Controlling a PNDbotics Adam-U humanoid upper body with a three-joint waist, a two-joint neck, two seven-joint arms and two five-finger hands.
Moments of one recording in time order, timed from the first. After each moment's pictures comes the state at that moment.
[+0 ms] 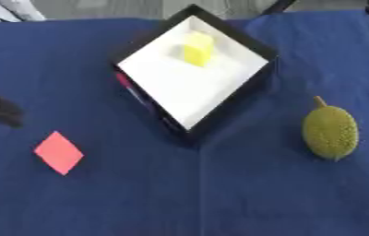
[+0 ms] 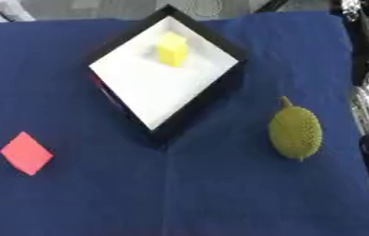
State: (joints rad) left arm -0.46 1.17 -0.30 -1.95 -0.37 -0.17 -0.68; right arm -0.40 -0.57 -0.12 -1.74 -0.22 0.15 -0.28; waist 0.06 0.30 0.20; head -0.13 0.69
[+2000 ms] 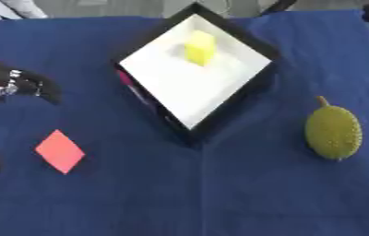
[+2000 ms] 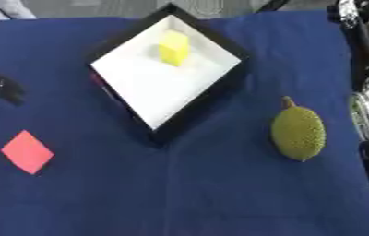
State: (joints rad) left arm -0.78 0.94 -0.47 -1.61 -0.40 -0.32 -0.80; right arm -0.40 -0.54 -0.10 -1.73 -0.20 0.16 -0.27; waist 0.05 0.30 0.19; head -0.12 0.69
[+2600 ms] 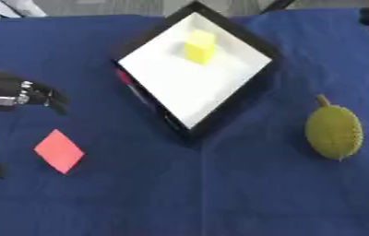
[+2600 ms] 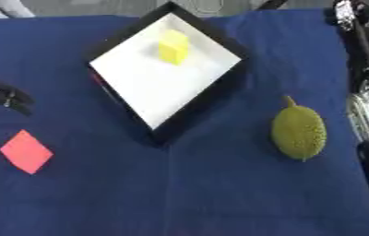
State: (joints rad) left arm -0.78 0.91 -0.52 -1.57 -0.40 -0.34 -0.77; right arm -0.40 -0.54 -0.10 -1.73 -0.20 0.17 -0.26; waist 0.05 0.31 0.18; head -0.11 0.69
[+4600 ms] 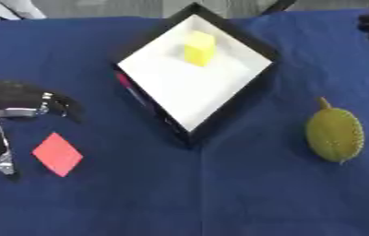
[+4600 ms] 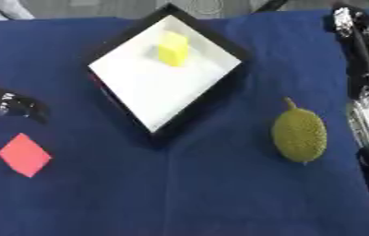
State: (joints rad) left arm -0.83 0.83 -0.56 -1.49 -0.50 -0.39 -0.73; right arm -0.40 -0.53 -0.10 -1.72 -0.19 0.17 -0.25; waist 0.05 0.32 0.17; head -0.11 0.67
